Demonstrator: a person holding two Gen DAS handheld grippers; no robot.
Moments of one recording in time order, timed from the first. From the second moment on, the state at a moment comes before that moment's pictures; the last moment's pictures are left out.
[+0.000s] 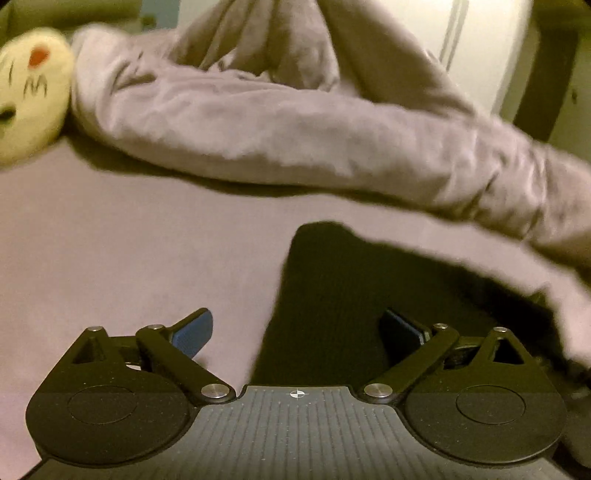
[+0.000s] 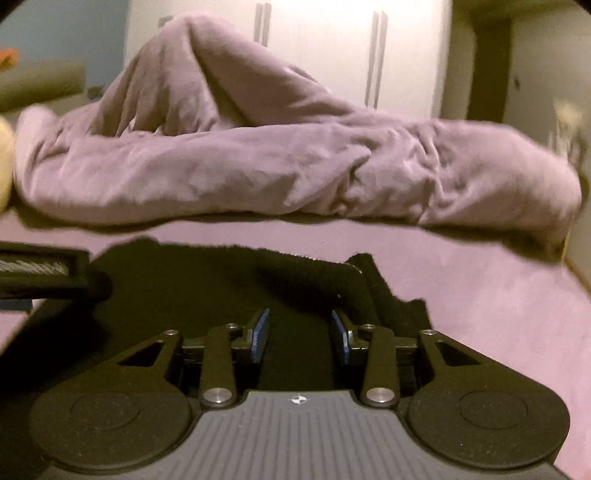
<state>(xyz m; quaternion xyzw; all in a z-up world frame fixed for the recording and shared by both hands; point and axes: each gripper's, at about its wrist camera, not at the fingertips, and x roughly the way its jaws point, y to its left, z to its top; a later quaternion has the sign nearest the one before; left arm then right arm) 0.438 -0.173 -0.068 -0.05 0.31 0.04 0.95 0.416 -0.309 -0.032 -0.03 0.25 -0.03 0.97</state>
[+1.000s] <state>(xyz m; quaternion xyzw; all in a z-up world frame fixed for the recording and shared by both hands) 0.442 -0.104 -0.056 -0.16 0.48 -0.20 0.84 0.373 -0.404 -0.017 0.13 0.38 0.00 0.92</state>
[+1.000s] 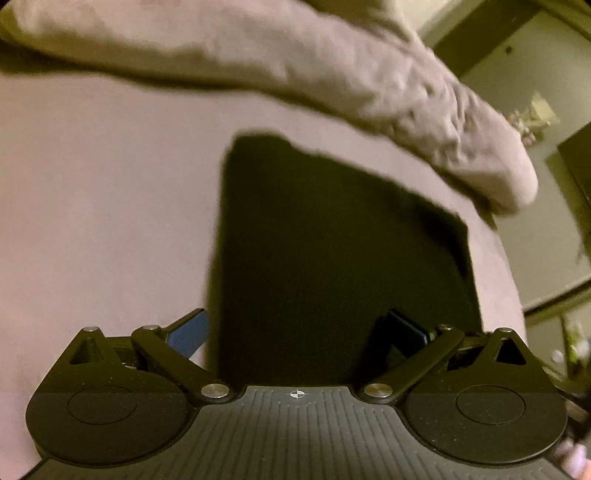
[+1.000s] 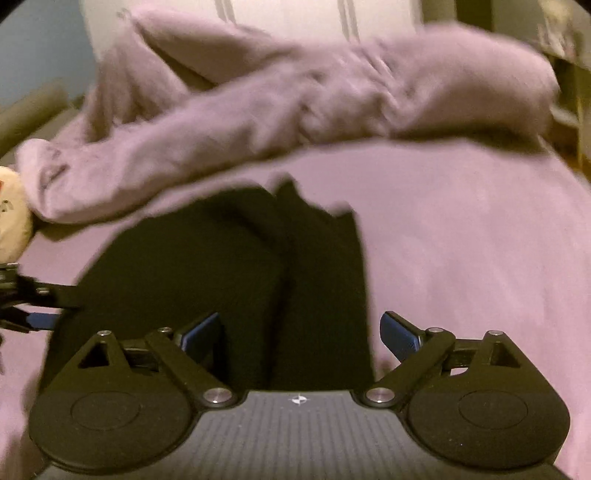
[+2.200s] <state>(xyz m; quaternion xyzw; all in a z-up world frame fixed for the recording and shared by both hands) 0.406 -0.040 -0.017 -0.11 0.44 -0.11 0.88 0.374 -0.377 0.001 0.29 0.36 0.04 0.89</state>
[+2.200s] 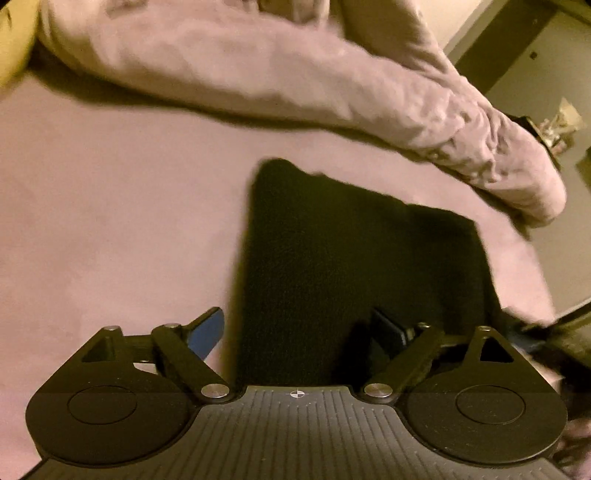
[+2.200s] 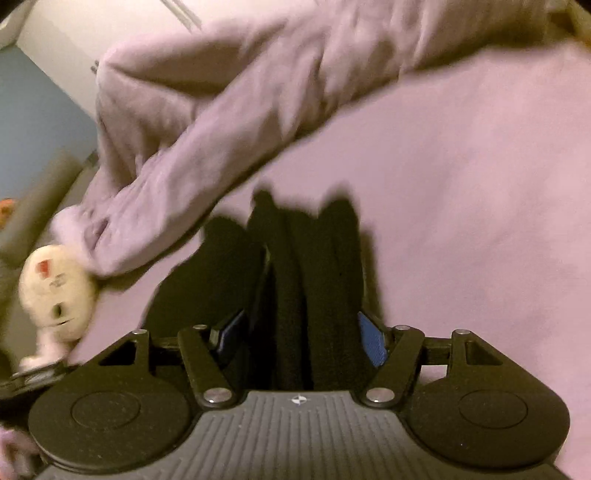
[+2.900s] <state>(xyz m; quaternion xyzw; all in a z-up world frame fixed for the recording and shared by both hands) 0.335 -0.045 -0.041 -0.07 0.35 -0.08 0.93 0.356 -0.283 -0.044 0.05 0.19 -0.06 0.98</state>
